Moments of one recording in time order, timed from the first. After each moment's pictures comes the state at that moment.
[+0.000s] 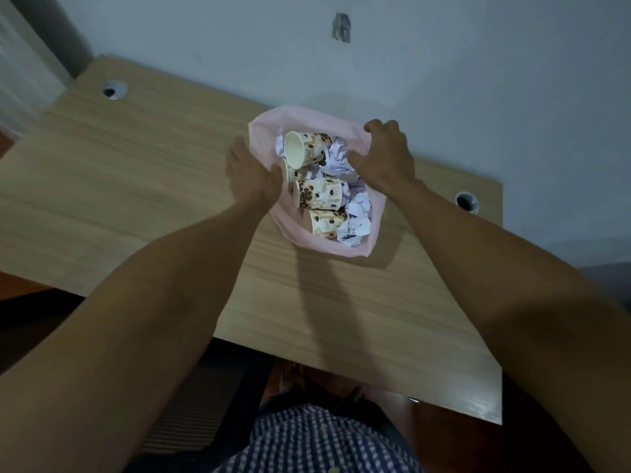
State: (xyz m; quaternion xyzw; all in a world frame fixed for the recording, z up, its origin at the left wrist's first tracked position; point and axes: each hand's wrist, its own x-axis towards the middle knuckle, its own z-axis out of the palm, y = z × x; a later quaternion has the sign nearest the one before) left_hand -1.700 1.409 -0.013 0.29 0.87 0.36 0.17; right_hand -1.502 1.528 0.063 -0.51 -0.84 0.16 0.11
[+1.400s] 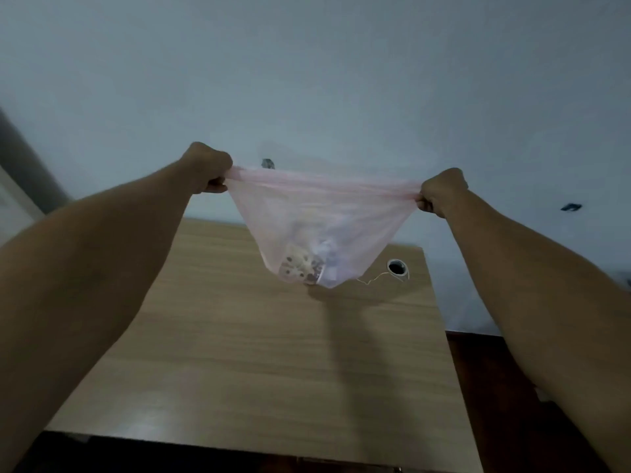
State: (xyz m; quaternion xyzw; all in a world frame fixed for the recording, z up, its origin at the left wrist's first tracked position) left_hand -1.713 1.478 0.244 0.30 0.81 0.41 0.30; right_hand -1.325 1.581 0.243 -0.74 -0.47 0.35 0.33
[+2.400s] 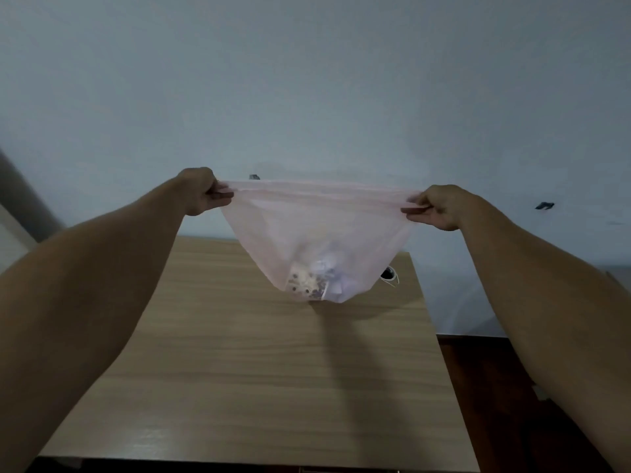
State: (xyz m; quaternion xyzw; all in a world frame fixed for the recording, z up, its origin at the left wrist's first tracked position) left_hand -1.699 1.476 0.241 0.23 0.69 0.53 0.43; right_hand -1.264 1.574 0.247 -0.61 -0.39 0.60 0.34
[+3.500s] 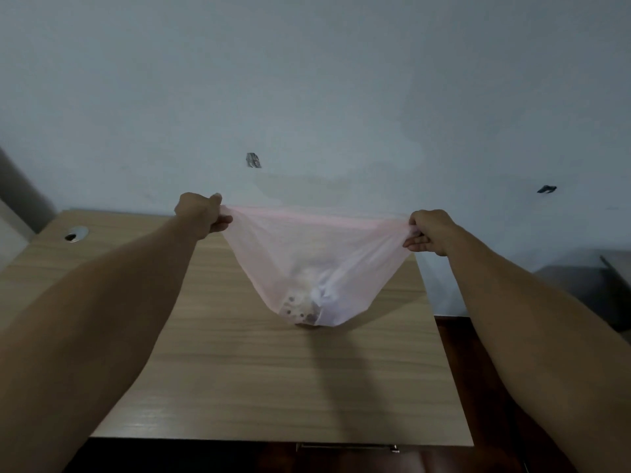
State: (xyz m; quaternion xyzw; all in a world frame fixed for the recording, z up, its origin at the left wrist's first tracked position) left_hand -1.692 1.459 0.155 0.18 0.77 0.50 0.36; right_hand -1.272 1.518 0.183 -0.70 -0.47 0.46 0.27
